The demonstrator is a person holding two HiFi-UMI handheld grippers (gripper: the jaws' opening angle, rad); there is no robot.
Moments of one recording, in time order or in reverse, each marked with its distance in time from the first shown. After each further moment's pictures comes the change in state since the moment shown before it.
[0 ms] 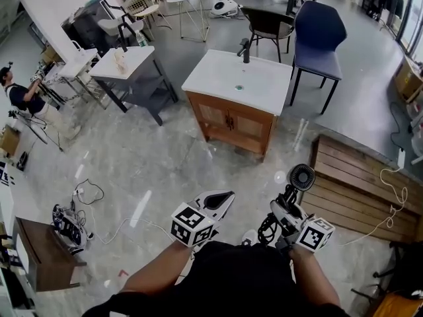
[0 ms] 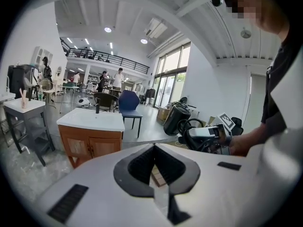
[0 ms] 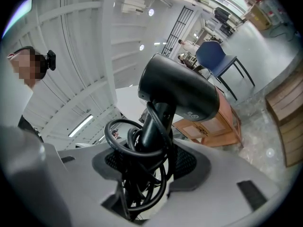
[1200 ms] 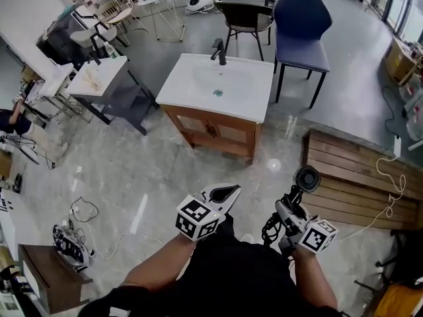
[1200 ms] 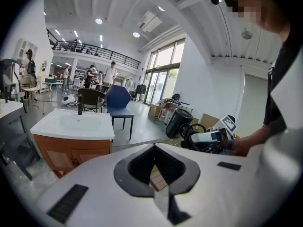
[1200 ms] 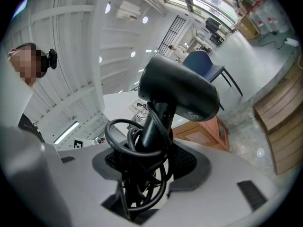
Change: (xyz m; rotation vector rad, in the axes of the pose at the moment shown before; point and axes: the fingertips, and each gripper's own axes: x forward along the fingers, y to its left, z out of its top) left arm 0.128 0.032 0.055 0.046 0.057 -0.130; right arm 0.009 -0.091 0.073 0.030 -0.086 -0.129
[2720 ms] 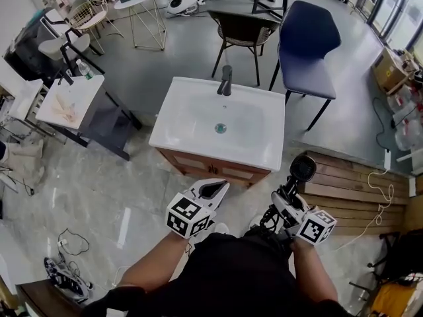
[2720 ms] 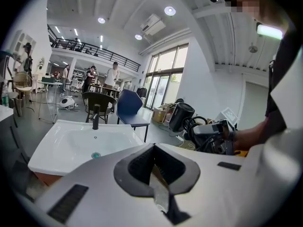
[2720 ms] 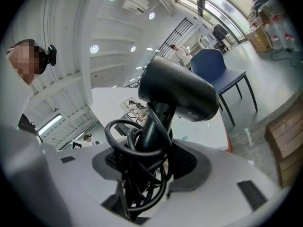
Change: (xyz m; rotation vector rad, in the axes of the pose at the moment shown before) left arm 0.033 0.285 0.096 0.000 -0.035 -0.056; right arm 0.272 -0.011 0.108 -0.098 0.002 -0.123
